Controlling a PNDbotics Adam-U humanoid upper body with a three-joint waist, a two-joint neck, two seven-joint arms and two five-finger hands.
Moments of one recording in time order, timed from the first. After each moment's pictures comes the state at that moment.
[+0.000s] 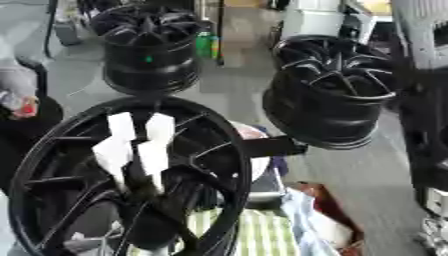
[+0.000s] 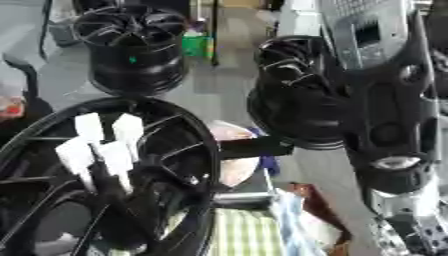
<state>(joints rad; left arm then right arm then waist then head) -0.12 0.30 0.13 -1.99 0.17 -0.09 0.15 -1.07 -0.23 0.09 -1.71 0.50 0.11 -0.29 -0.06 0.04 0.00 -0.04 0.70</state>
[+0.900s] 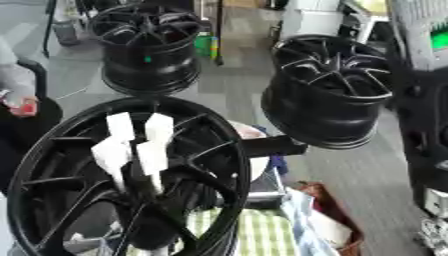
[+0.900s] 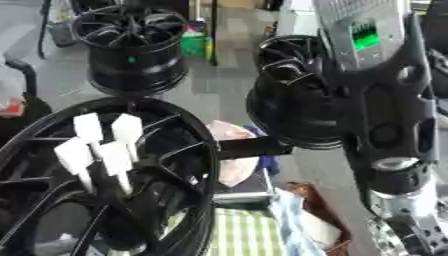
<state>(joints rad) -0.12 0.30 0.13 -1.99 0.17 -0.09 0.15 -1.07 -0.23 0.10 -1.69 0.47 0.12 -0.29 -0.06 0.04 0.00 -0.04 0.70</state>
